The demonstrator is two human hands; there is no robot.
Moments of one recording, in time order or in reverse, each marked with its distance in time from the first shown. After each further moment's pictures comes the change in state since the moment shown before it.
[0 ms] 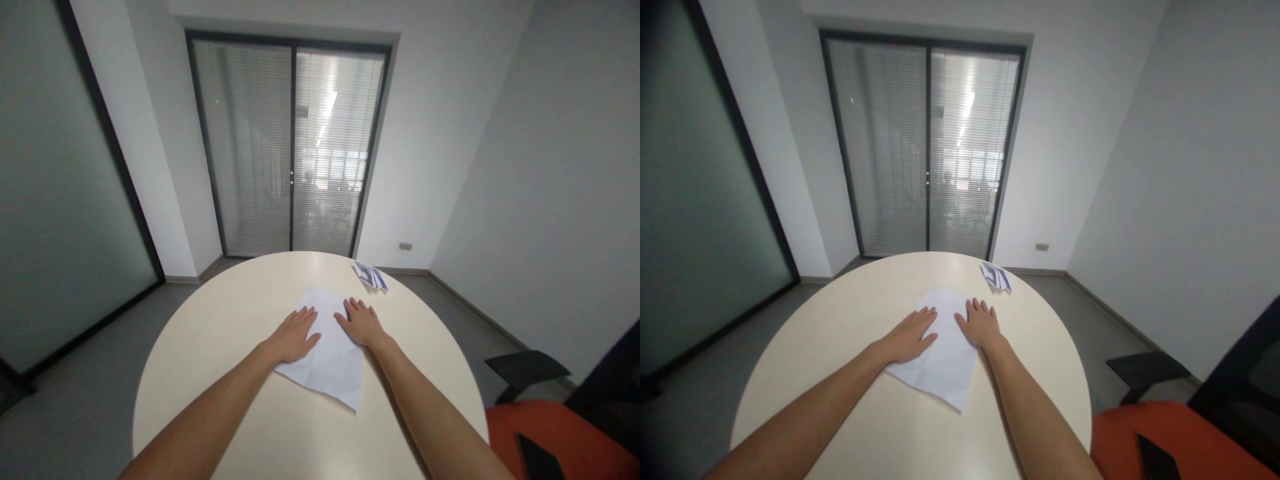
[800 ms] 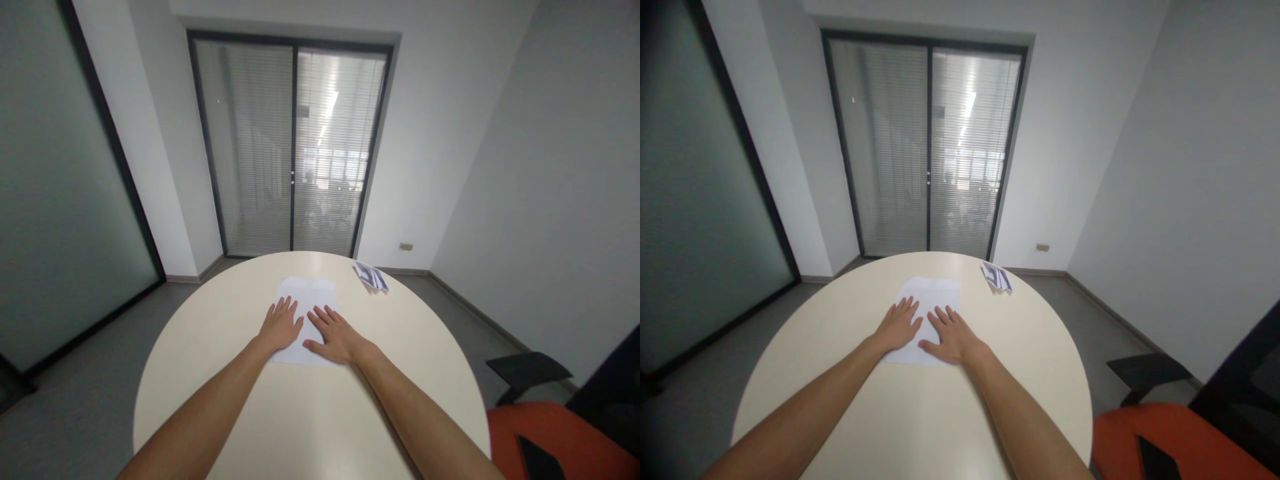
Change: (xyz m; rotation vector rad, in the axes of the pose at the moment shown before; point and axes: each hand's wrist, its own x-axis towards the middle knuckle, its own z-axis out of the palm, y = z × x) left_hand 0.004 -0.013 -0.001 0.094 0.127 -0.336; right_hand -0.033 -0.045 -0.006 0.156 -0.182 -0.428
